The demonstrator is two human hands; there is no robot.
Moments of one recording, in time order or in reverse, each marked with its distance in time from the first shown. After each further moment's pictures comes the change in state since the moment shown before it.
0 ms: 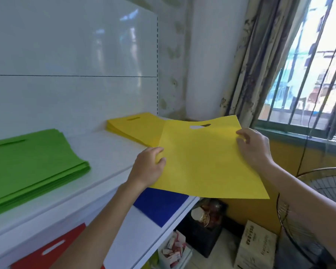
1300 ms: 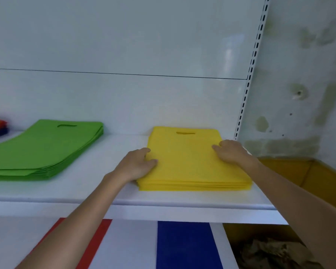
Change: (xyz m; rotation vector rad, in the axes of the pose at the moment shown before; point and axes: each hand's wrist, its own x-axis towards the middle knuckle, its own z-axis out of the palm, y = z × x) left_hand 0.174 -0.063 0.040 0.396 0.280 -0.864; right_hand 0.286 -0.025 0.345 -0.076 -0.884 -0.597
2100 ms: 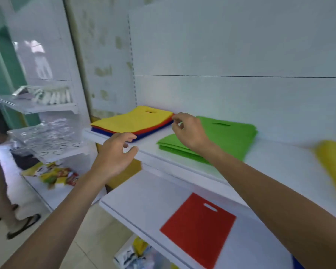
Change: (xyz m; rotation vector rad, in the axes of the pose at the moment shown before) left_hand -0.226 -0.283 -0.246 0.113 0.690 -0.278; right_hand -0.172 -0.504 0.091 0.646 0.058 -0.984
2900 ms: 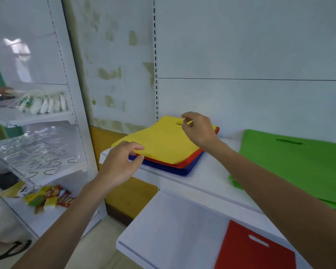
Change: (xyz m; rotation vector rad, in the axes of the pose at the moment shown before) left_hand 0.162 -0.202 -0.019 -0.098 -0.093 0.086; right_hand 0.171 -0.018 0.176 -0.052 0.049 0.124
